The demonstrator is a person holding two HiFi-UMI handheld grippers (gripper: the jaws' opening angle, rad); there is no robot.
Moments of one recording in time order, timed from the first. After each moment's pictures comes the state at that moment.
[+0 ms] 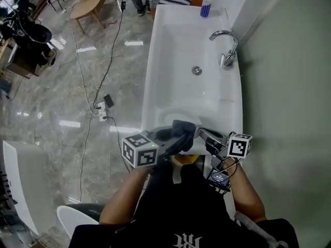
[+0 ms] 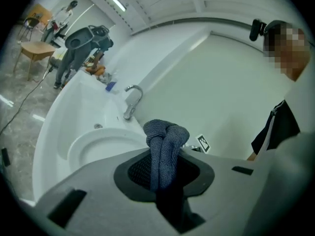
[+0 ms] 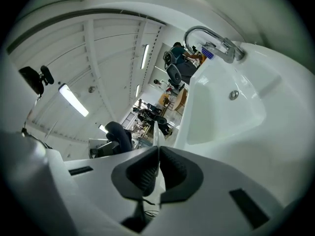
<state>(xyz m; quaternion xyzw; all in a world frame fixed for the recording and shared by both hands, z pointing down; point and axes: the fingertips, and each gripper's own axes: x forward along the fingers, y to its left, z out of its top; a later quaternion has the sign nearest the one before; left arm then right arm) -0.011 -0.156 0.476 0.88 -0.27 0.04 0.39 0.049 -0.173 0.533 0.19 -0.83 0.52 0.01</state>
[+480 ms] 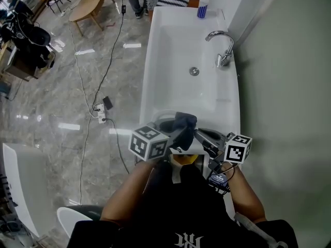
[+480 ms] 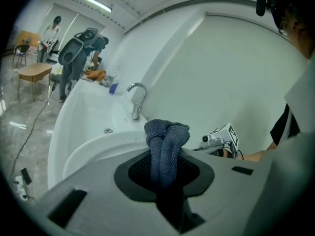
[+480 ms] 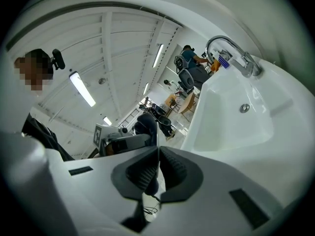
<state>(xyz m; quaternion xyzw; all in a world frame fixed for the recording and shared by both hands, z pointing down) 0.001 -0.183 0.486 0.88 -0.31 0.12 0.34 0.039 -0.162 0.498 0.18 -0.87 0.45 0.02</state>
